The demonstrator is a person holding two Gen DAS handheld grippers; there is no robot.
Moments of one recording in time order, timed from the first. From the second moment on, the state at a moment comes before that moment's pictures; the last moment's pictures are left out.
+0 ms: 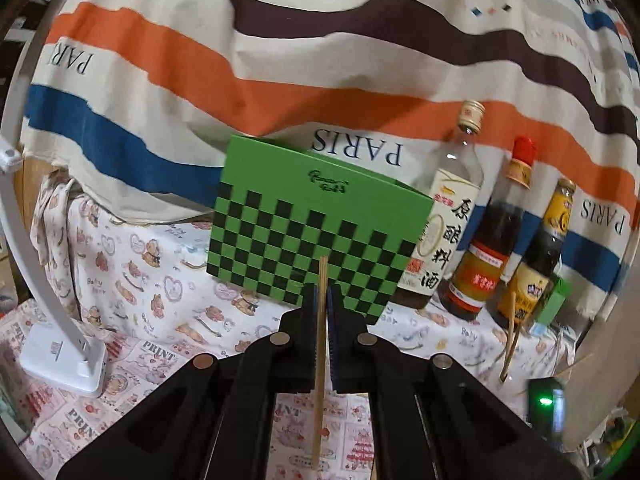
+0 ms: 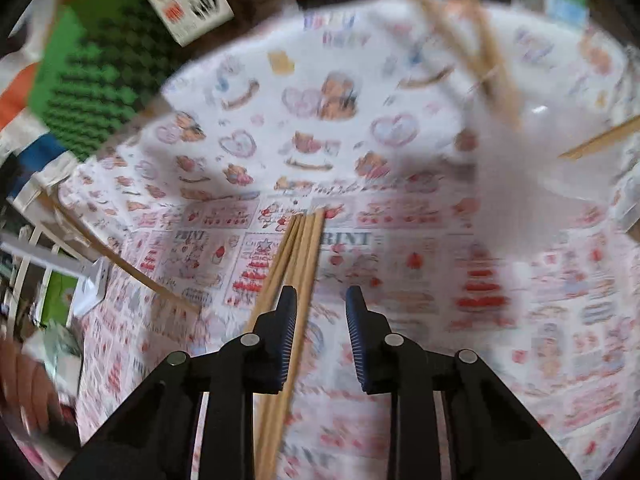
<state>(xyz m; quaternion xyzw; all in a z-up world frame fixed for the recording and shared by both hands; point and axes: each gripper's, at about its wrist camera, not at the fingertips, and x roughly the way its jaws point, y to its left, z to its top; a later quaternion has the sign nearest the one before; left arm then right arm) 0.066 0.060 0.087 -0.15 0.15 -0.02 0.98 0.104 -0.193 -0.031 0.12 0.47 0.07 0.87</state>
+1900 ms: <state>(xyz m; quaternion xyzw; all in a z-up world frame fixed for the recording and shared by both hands) 0.023 -0.009 0.128 -0.11 0.10 -0.12 0.98 -0.057 -0.314 0.125 0.21 -0.05 0.06 0.97</state>
